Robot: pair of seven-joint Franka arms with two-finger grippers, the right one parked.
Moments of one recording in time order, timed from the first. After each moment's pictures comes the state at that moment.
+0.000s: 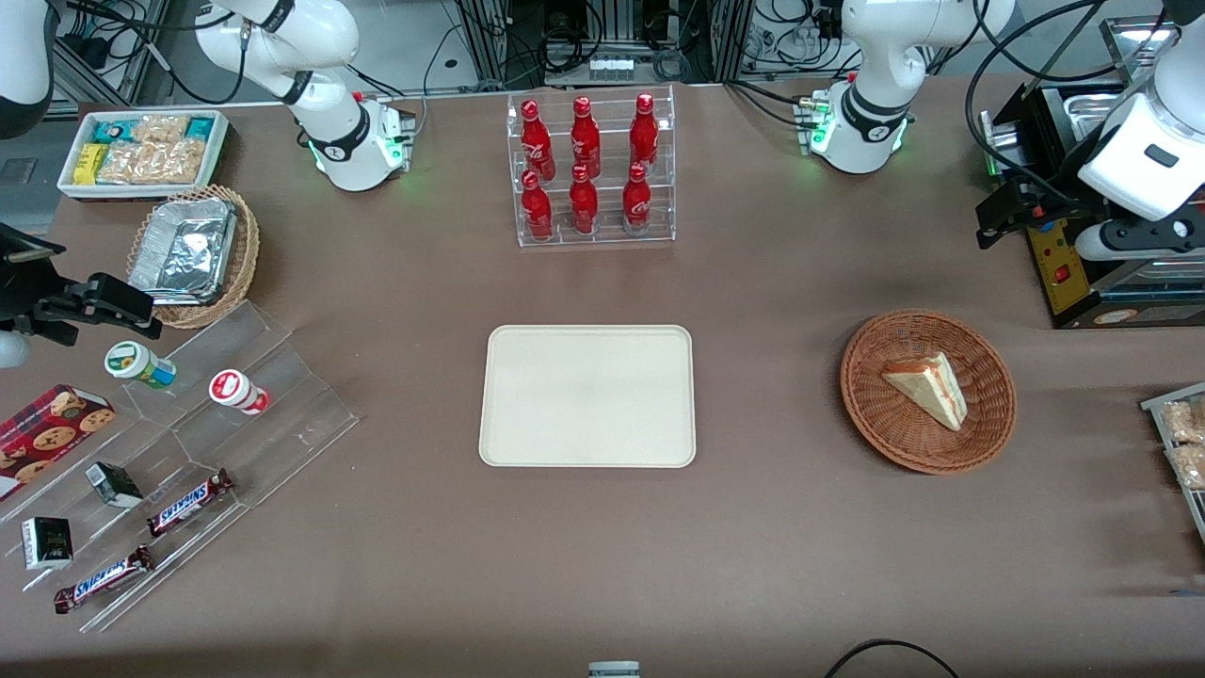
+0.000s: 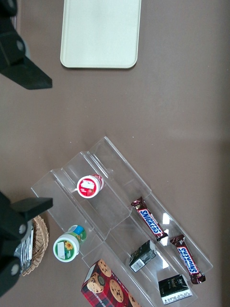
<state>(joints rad) -0.07 -0.06 -0.04 -1.57 -0.01 1.46 -0.15</state>
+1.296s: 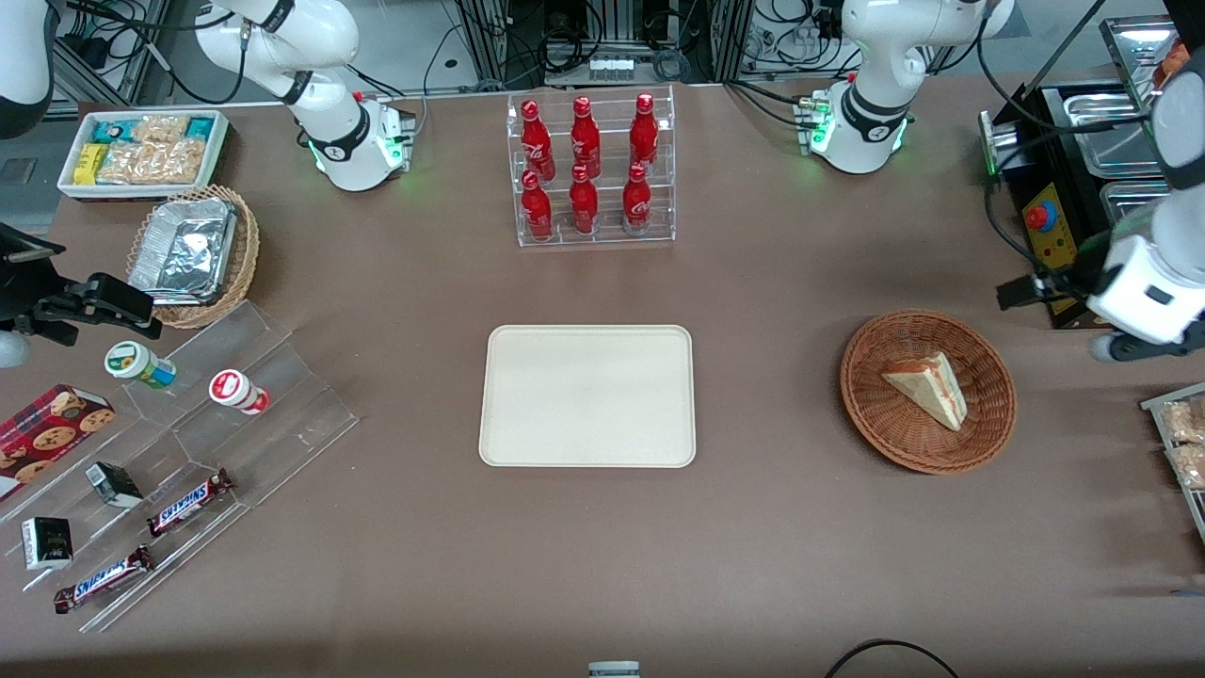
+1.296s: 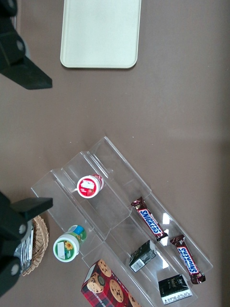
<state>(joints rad) -0.01 0.14 0.03 -1.58 0.05 1.47 -0.20</state>
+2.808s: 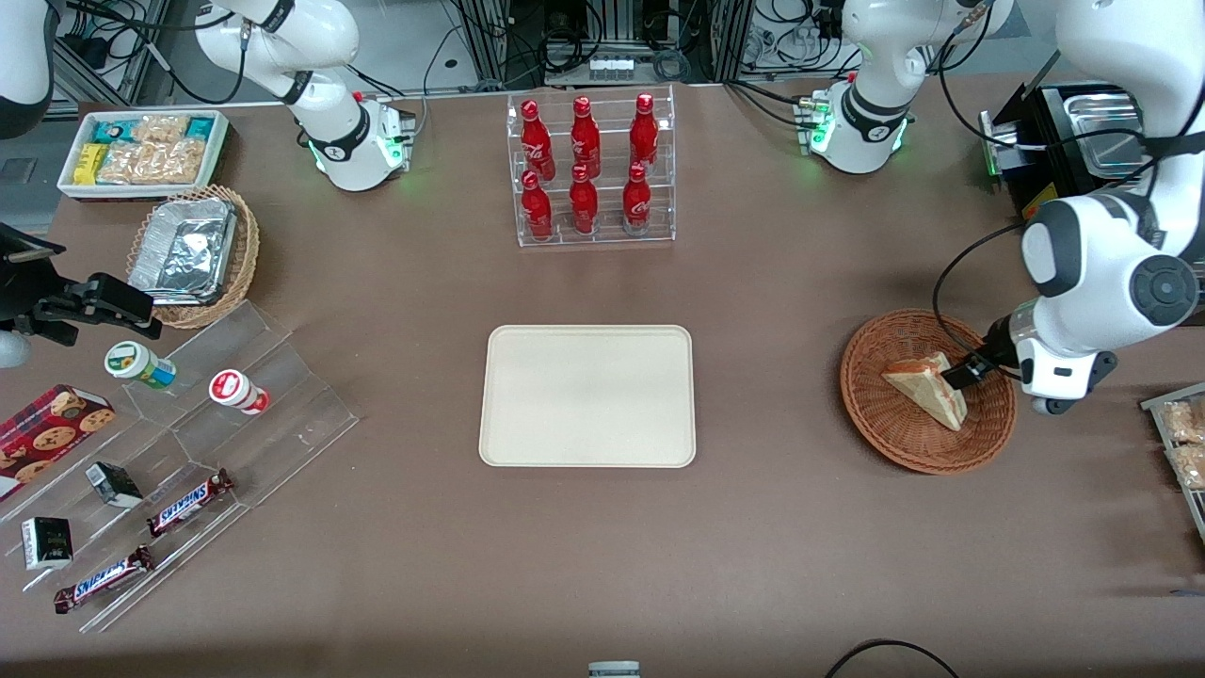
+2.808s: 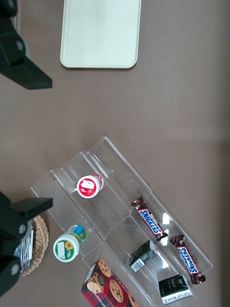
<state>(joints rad) 0.03 0.22 0.04 -2.13 -0.05 2.22 -0.55</state>
